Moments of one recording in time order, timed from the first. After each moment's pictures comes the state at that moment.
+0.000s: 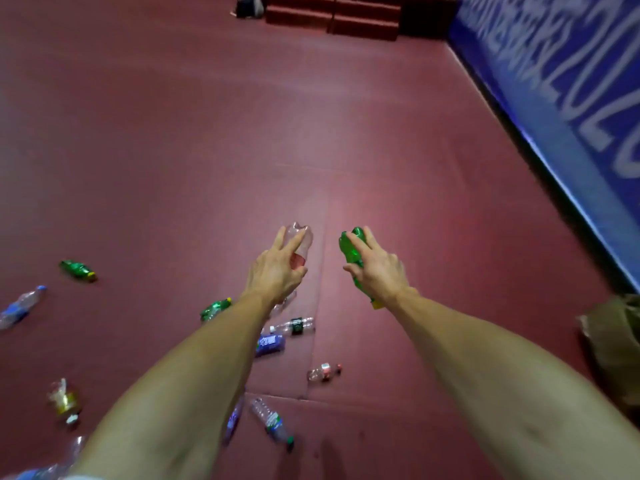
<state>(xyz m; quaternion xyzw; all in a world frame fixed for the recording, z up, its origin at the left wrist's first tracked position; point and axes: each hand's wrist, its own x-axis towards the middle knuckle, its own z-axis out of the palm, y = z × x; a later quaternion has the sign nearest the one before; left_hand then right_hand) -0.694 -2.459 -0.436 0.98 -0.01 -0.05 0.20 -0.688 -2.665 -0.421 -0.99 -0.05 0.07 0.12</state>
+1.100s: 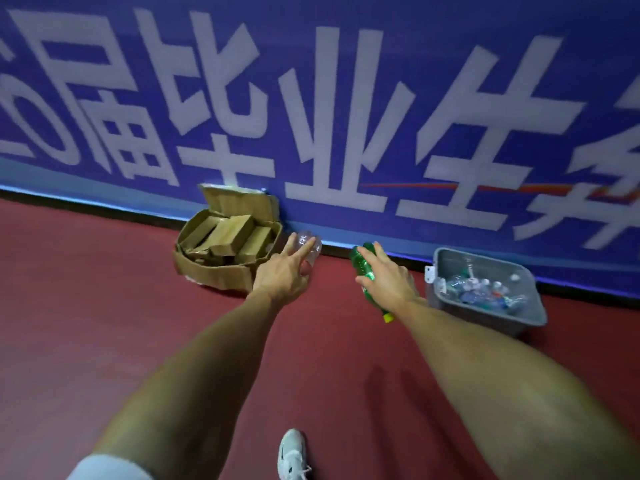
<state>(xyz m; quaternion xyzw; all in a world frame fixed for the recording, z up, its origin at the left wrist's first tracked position) -1.008 -3.438 -0.423 0.67 -0.72 -0.12 0.09 -1.231 -3.449 -0.421 -0.74 0.65 -0.06 0.17</state>
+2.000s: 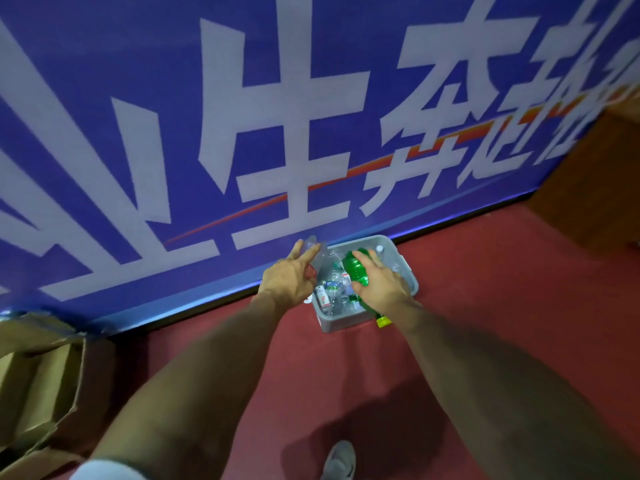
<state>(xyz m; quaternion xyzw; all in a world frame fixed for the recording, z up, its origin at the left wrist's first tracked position) -1.420 -3.795 -0.456 0.42 -0.89 -0.19 -0.02 -1.593 -3.687 -0.460 -0.51 0.84 -0.08 0.19</state>
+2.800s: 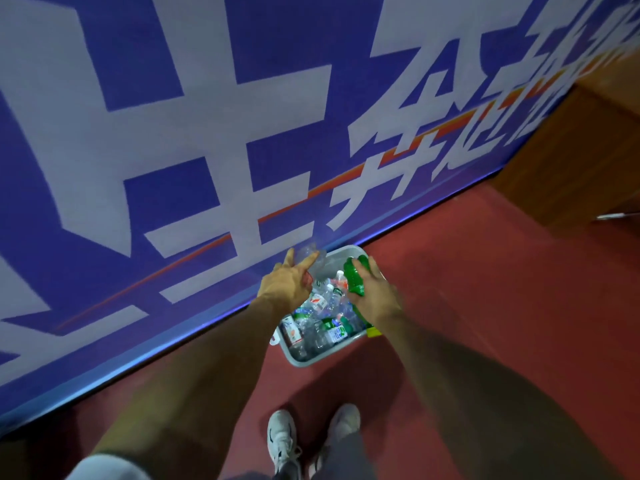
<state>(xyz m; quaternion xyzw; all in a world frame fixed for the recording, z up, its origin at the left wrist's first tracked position) -1.613 -3.999 -0.532 0.35 -0.90 -0.23 -0.10 -1.760 -3.856 -0.536 -0.40 0.88 -0.08 0.24</state>
